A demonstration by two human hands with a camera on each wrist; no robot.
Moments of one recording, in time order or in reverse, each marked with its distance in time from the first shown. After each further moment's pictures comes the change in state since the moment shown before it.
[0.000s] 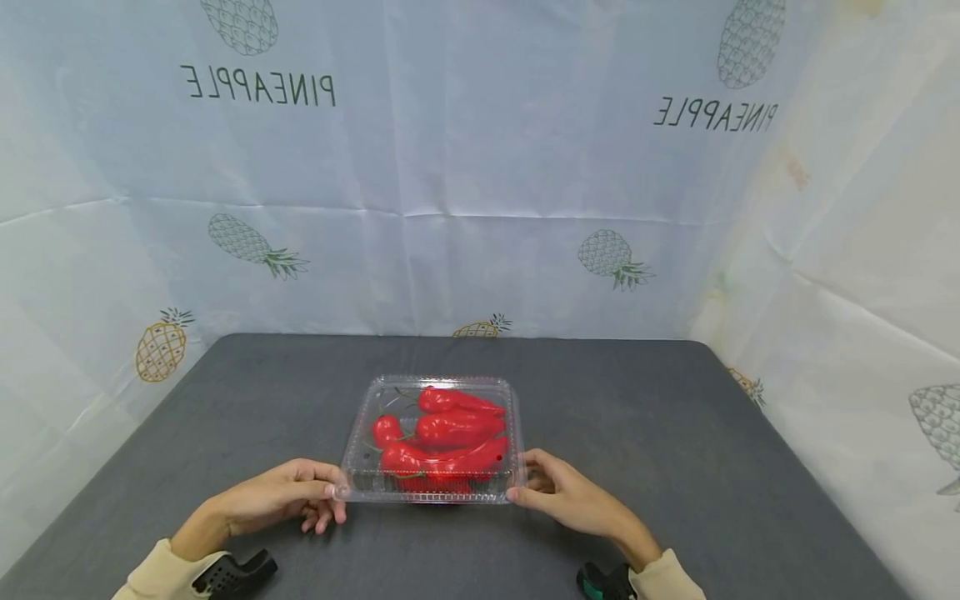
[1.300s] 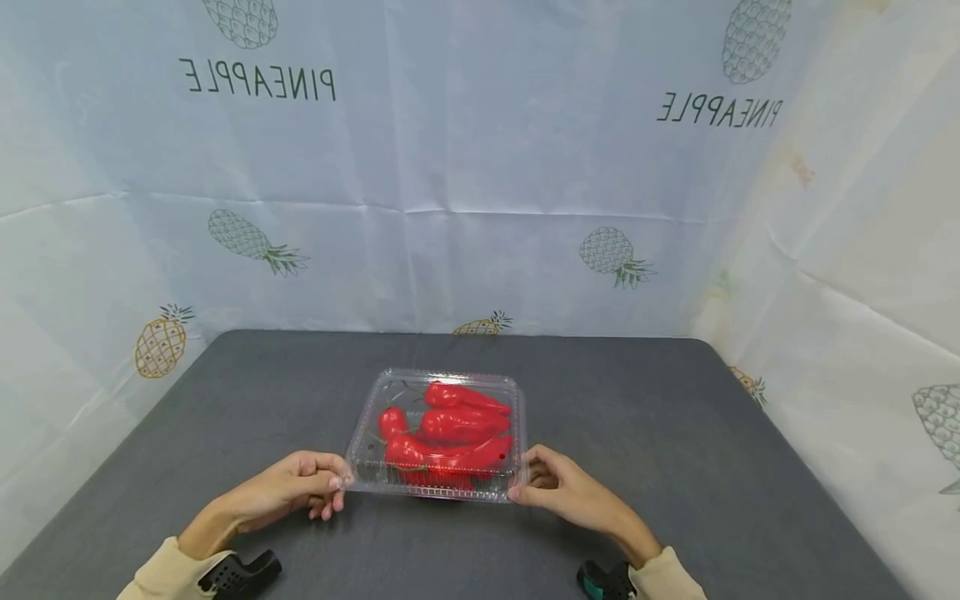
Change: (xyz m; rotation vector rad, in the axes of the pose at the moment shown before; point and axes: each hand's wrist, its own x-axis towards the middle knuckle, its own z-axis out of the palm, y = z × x) left_hand 0.004 -0.006 0.002 -0.004 0.104 0.073; right_hand 0.004 0.006 0.000 0.020 0.020 -0.010
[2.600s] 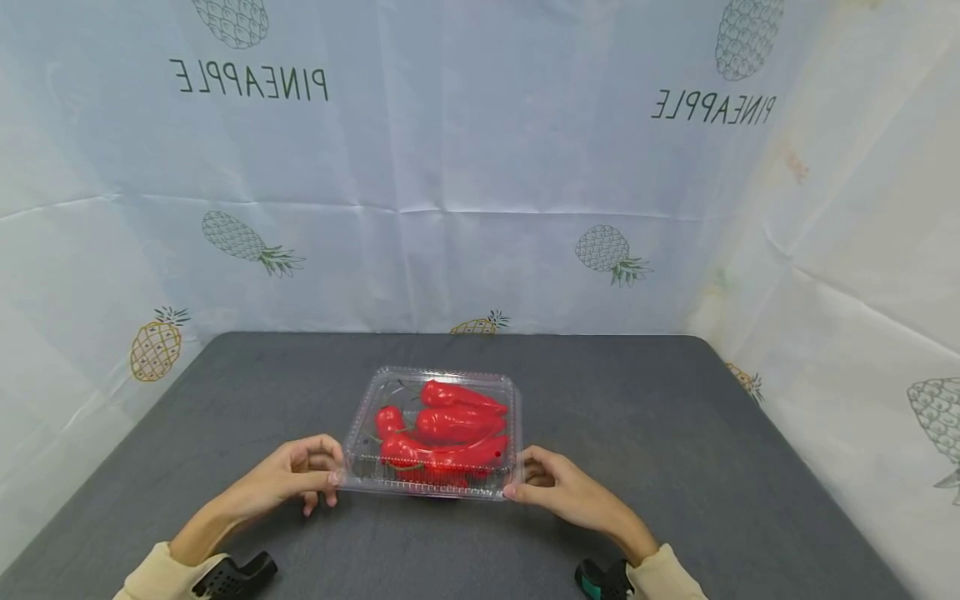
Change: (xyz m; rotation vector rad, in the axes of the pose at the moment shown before) left_hand 0.001 0.013 0.005 0.220 0.236 -0.001; right_hand -0.002 -0.003 0.001 -0.020 0.005 -0.002
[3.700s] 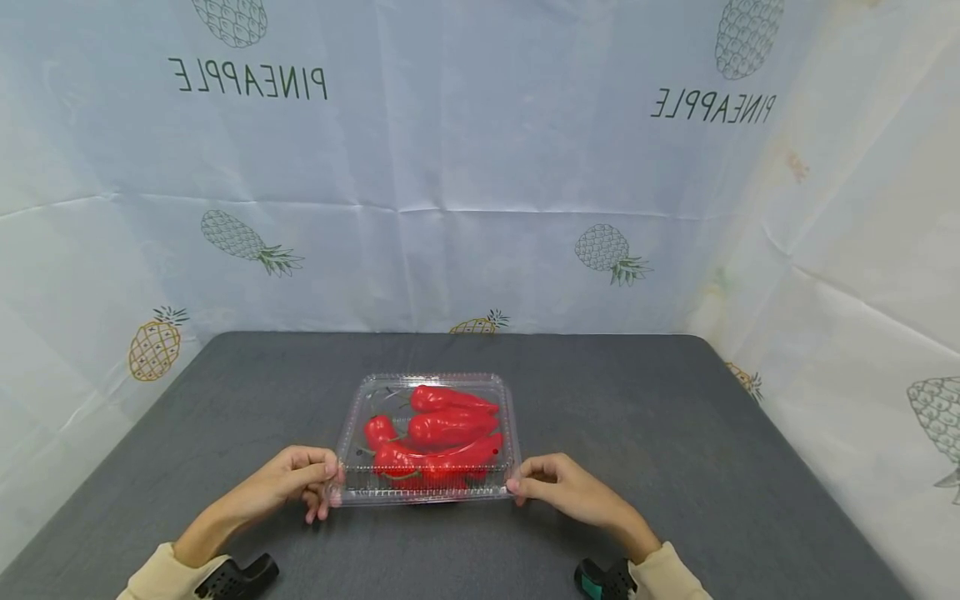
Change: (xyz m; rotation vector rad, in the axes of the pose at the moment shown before) left_hand 0.001 0.001 0.004 -0.084 -0.119 0.048; right_hand 0.001 0.004 -0.004 0.054 -0.080 -0.062
